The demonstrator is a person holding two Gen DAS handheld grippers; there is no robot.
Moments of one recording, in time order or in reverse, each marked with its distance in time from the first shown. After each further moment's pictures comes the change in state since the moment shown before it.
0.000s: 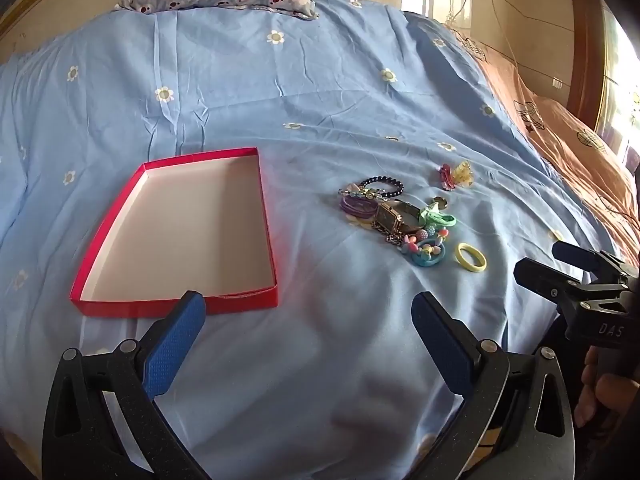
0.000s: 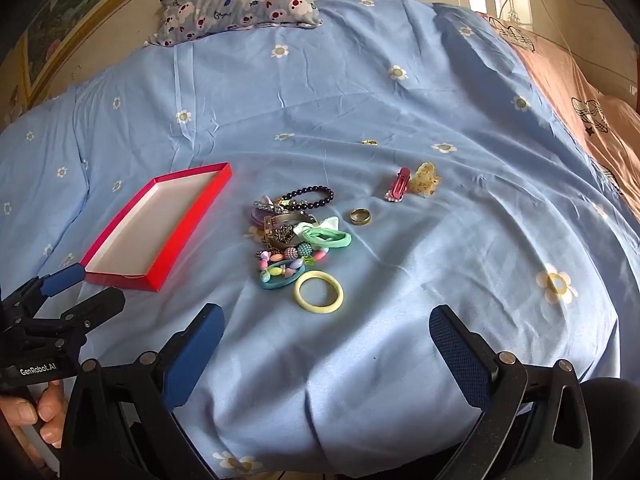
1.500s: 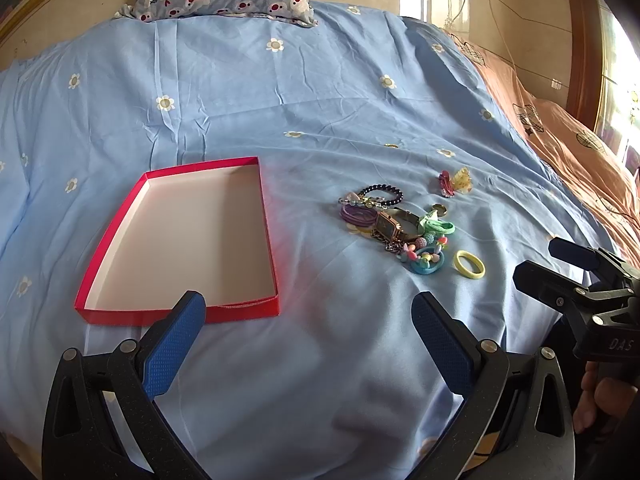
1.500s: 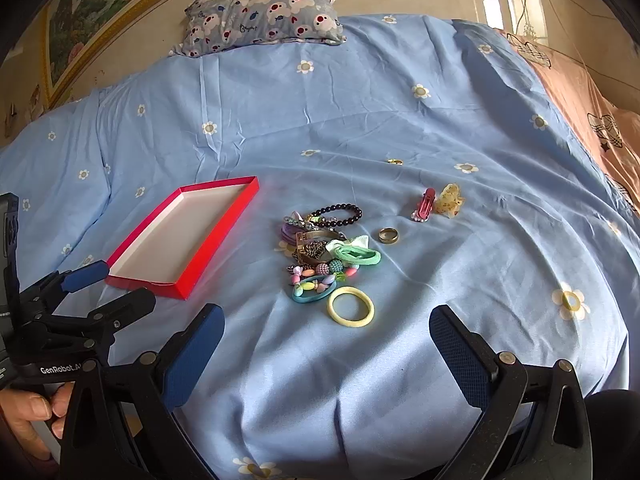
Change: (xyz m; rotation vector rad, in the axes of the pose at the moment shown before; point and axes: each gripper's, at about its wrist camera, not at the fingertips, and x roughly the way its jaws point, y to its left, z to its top) left arm -0.005 0.000 0.002 0.002 -0.022 0.007; right arm 0.012 -0.035 0.005 -0.032 -0.056 0.109
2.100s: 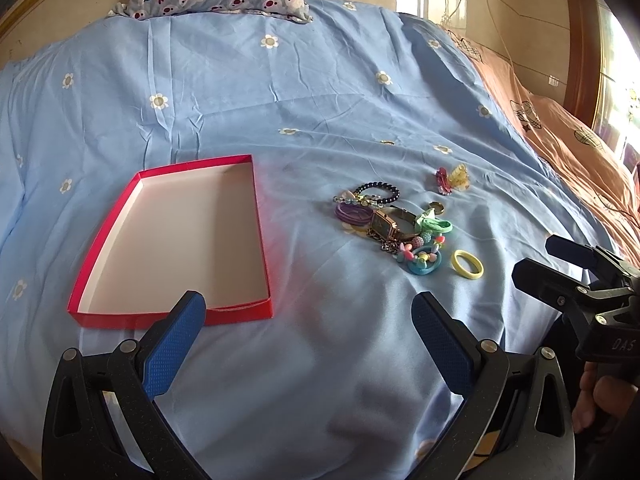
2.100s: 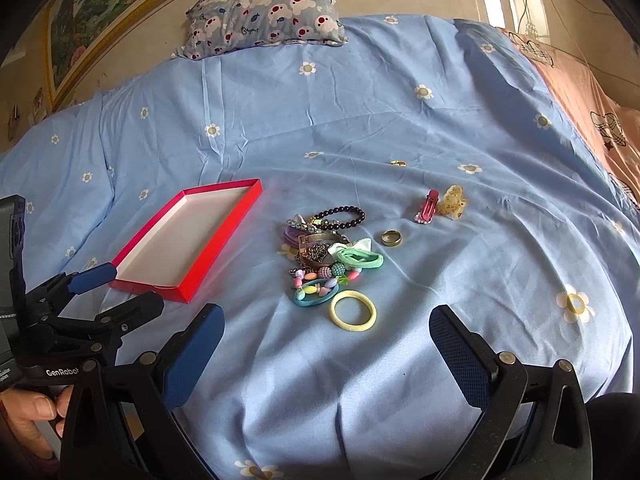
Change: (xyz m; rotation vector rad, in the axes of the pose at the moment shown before) left arm 0.010 -0.006 0.003 0.009 0.014 -0.012; right arm 0.002 0.000 0.001 0.009 0.000 0.014
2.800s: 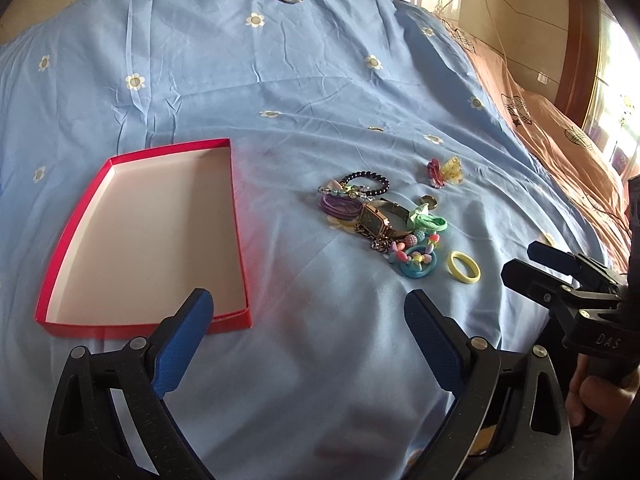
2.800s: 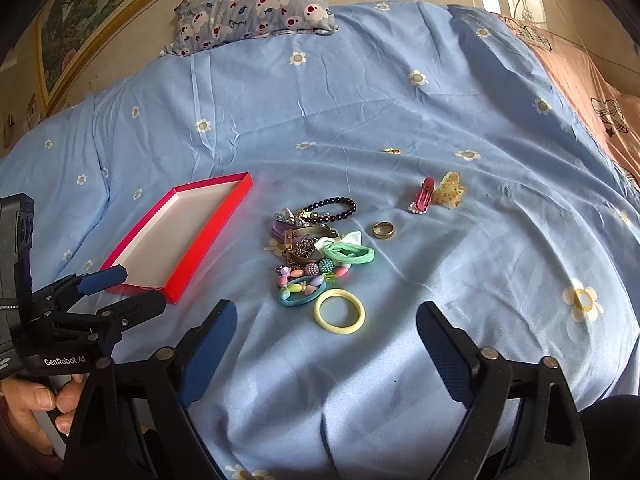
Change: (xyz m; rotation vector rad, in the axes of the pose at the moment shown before) left arm 0.029 0.004 0.011 -0.013 0.065 -0.088; right arm 0.017 -0.018 0.002 0.041 0.043 0.003
